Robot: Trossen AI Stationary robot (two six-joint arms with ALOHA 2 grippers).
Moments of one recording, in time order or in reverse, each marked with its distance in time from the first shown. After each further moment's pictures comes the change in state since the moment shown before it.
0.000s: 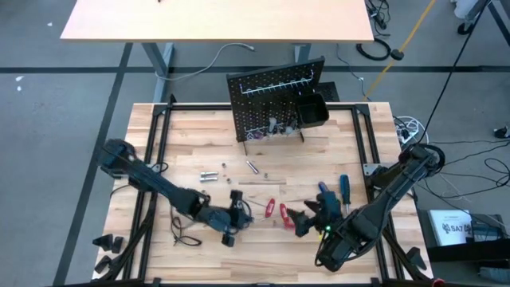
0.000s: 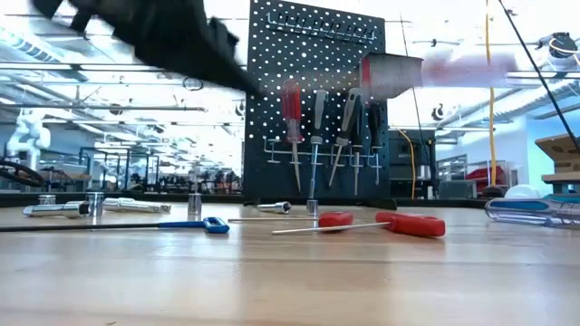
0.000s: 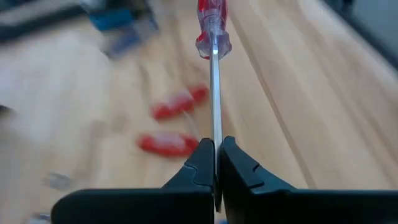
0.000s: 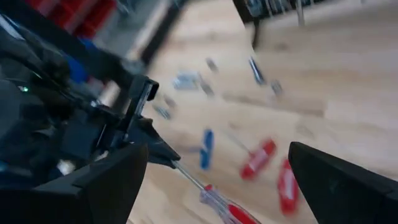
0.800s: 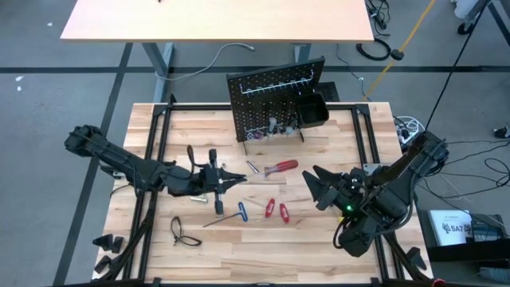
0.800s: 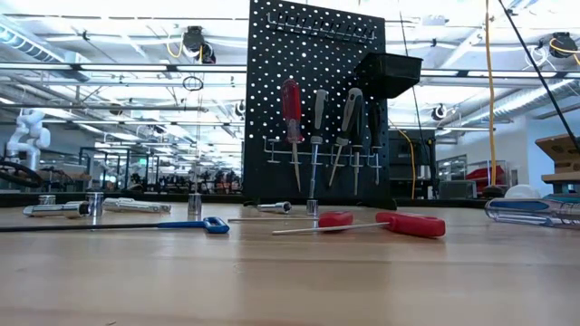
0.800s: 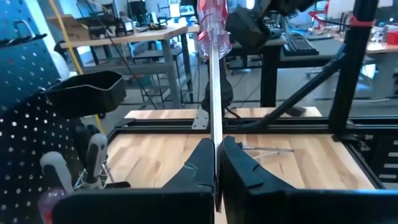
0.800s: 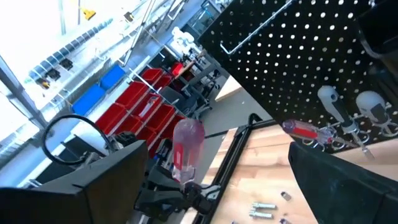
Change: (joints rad) left arm 0.094 -0.422 0.003 0.085 -0.178 0.041; right arm -0.007 -0.190 0.000 0.187 0.545 -0.195
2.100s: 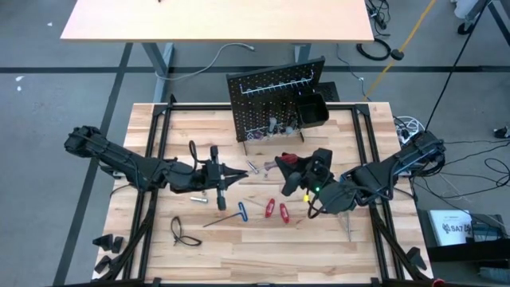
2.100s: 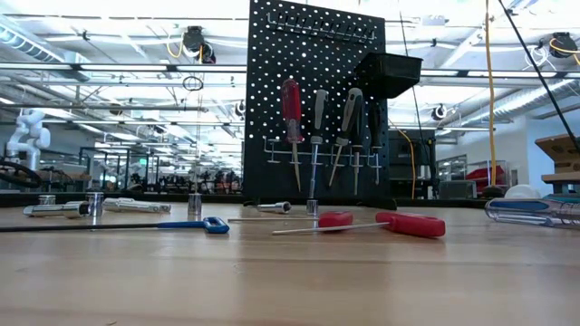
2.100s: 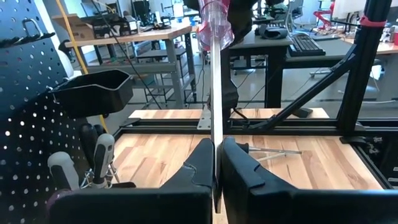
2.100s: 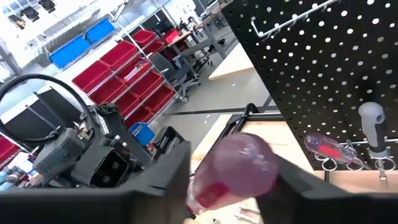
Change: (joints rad) left arm 0.043 0.001 0.000 0.002 0.027 0.001; right arm -0.246 0.018 0.001 0.591 -0.334 -0.780
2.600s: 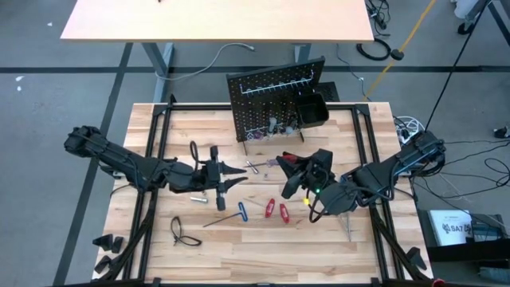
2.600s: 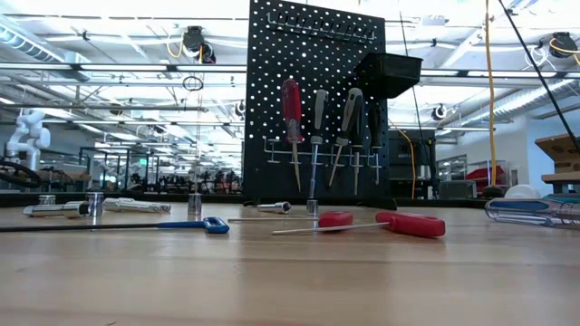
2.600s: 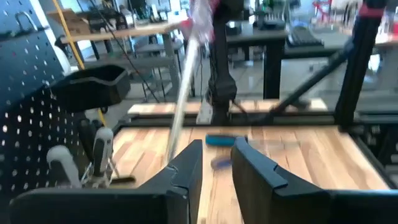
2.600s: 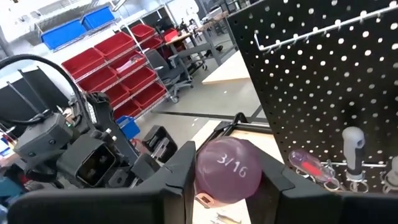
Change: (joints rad) left arm -0.008 -0.012 0.001 -0.048 0.006 -0.002; right arm -0.002 -0.005 0.000 -0.002 0.027 -0.151
